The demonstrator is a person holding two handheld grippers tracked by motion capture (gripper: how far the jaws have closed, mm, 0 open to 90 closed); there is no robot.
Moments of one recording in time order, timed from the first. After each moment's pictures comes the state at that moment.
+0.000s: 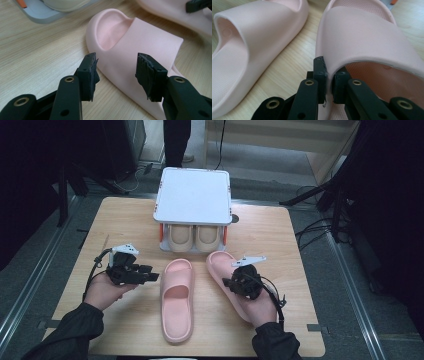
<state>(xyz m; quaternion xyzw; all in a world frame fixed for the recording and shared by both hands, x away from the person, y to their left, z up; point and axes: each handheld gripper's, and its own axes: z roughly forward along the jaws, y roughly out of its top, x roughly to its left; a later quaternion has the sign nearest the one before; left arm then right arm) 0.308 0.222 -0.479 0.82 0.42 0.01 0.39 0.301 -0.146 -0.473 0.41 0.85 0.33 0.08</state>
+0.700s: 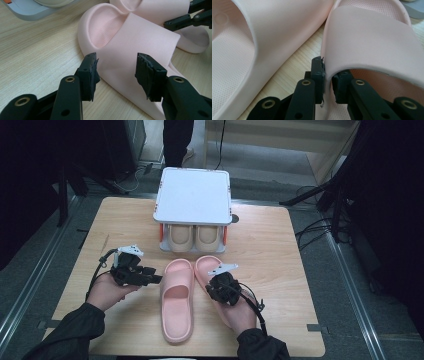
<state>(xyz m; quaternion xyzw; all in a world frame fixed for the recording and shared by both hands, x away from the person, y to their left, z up) 0.310 0.215 -0.482 0.83 0.41 -0.01 0.38 0.291 -0.094 -0.500 0.38 0.87 0.30 0.10</state>
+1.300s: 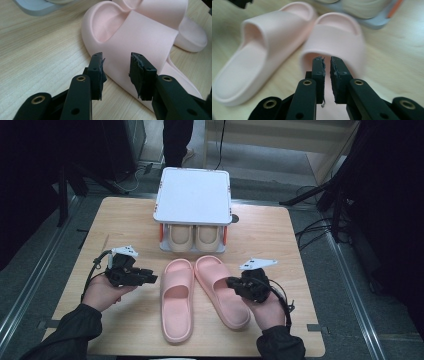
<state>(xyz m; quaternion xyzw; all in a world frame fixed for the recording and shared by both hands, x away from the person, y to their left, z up) 0.303 0.226 -0.481 0.82 0.42 -0.01 0.38 0.286 -0.166 -0.453 0.39 0.84 0.37 0.09</state>
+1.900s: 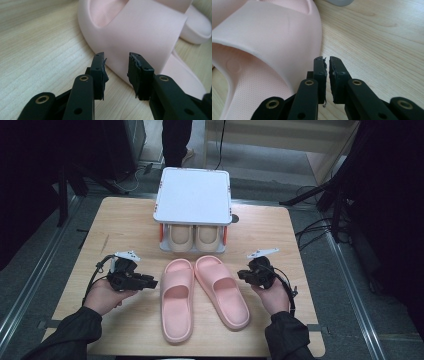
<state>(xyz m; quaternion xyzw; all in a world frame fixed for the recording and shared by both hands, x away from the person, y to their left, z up) 0.300 0.223 -0.497 0.83 0.42 -0.03 0.36 0.347 -0.193 -0.495 0.42 0.85 0.31 0.08</state>
